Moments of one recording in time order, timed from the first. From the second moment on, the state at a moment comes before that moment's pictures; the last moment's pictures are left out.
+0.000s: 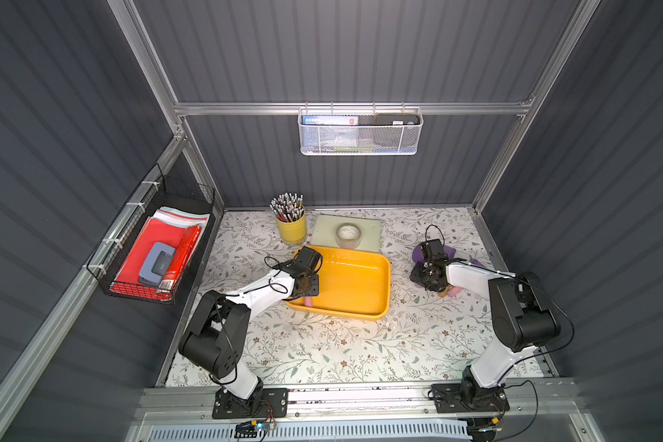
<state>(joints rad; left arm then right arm) -0.48 1.63 0.99 -0.52 -0.16 -0.46 0.25 1.73 0.94 -0.32 0.05 0.67</state>
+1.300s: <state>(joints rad) -0.50 1.69 1.20 -0.61 -0.24 -0.43 0.27 1.72 0.95 -0.32 0.07 0.66</state>
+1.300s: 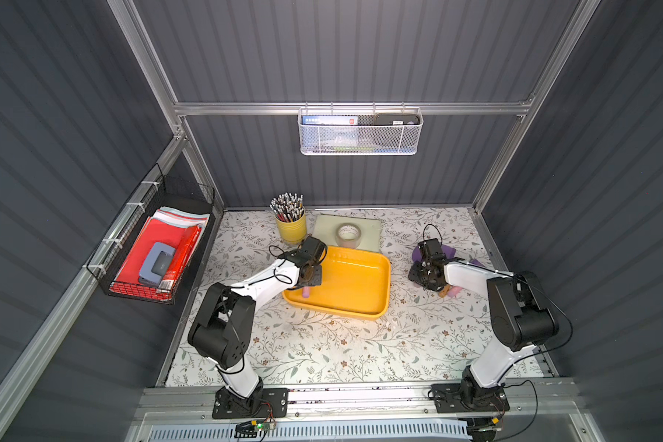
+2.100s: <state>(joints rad) -0.75 2.29 2.06 -0.50 -0.20 -0.36 0.27 1.22 0.81 -0.29 0.23 0.69</state>
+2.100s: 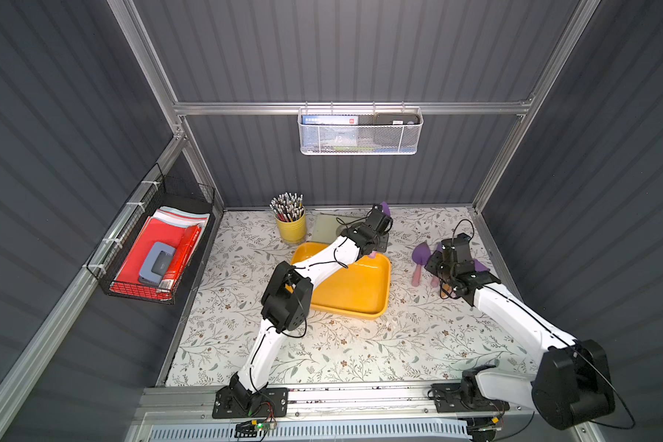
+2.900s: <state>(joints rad) -0.79 2.60 2.31 -0.36 0.06 -0.36 0.27 1.17 0.79 -0.28 0.28 0.69</state>
